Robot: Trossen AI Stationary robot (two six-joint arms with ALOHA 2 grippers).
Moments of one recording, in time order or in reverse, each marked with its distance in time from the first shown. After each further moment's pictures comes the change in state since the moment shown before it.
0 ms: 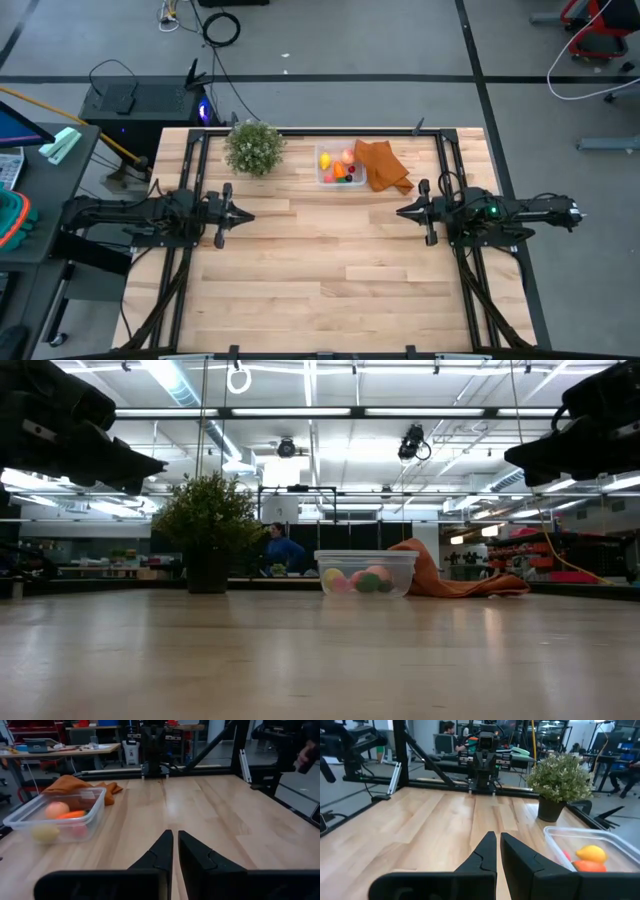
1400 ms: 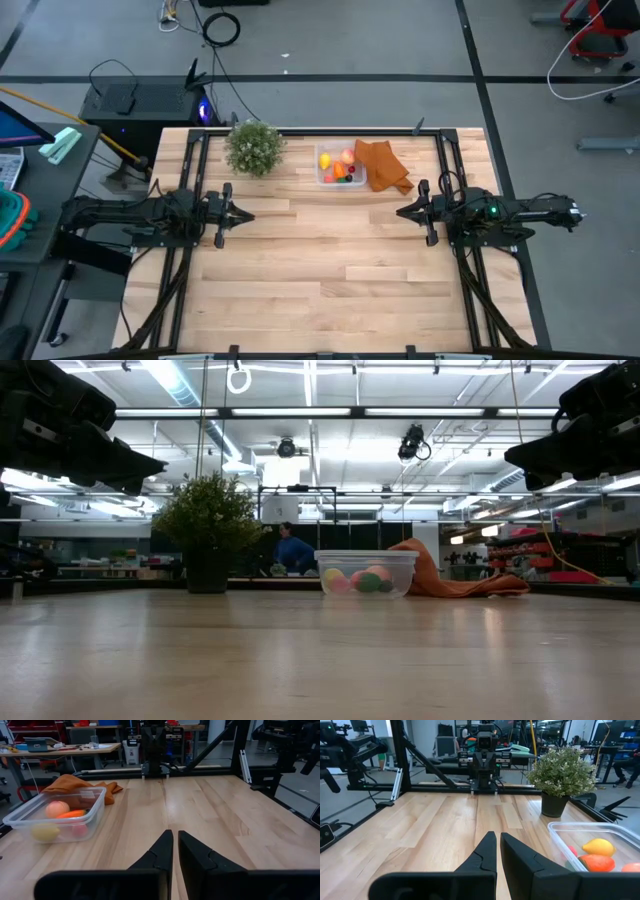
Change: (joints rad) left arm 0.000 0.000 0.000 0.000 0.000 -0.010; right arm 0.000 0.000 0.000 0.001 -0.002 0.076
